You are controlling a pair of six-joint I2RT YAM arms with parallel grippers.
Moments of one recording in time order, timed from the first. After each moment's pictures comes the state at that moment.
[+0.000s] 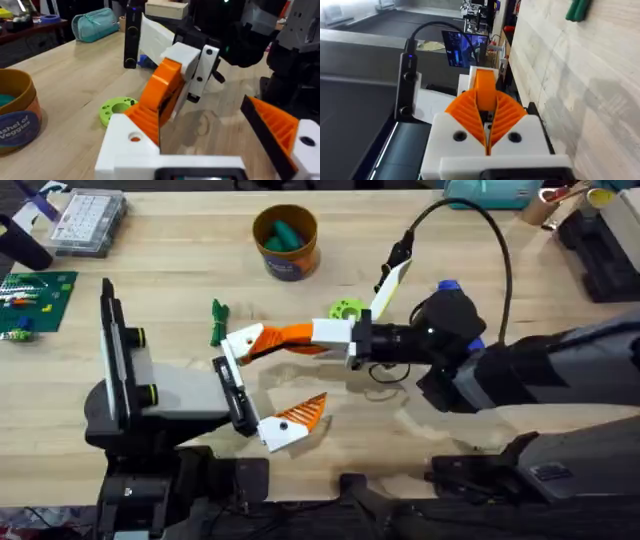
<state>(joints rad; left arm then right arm) 0.03 0.00 0.00 -0.12 1.19 0.05 0.67 1.66 0.36 1.34 -0.80 1.46</state>
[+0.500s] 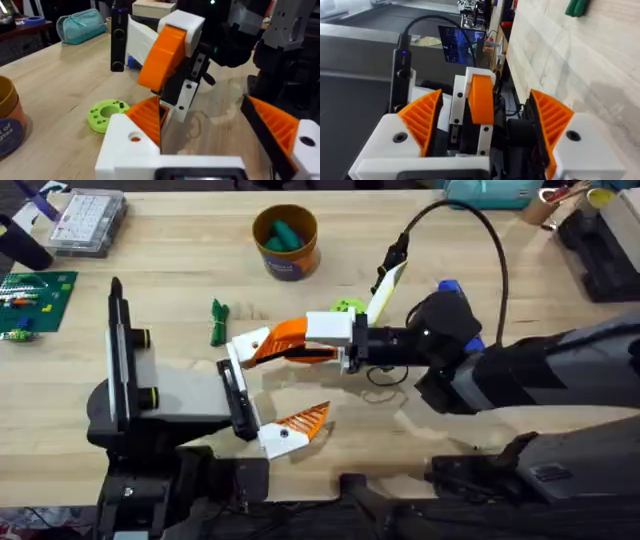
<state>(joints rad) 0.02 0.00 0.01 -0.13 1.23 0.05 0.69 1.66 0.36 1.32 -0.80 1.45</state>
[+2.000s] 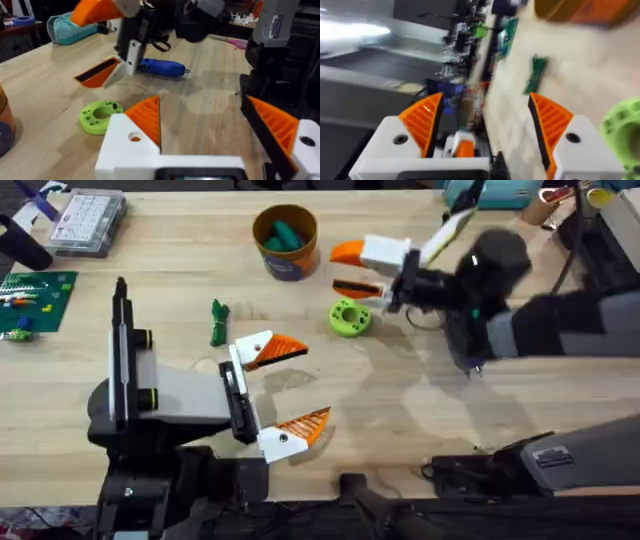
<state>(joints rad) 0.02 0.00 0.01 -0.14 1.27 0.05 0.29 1.66 0.52 1.11 -0.96 1.29</state>
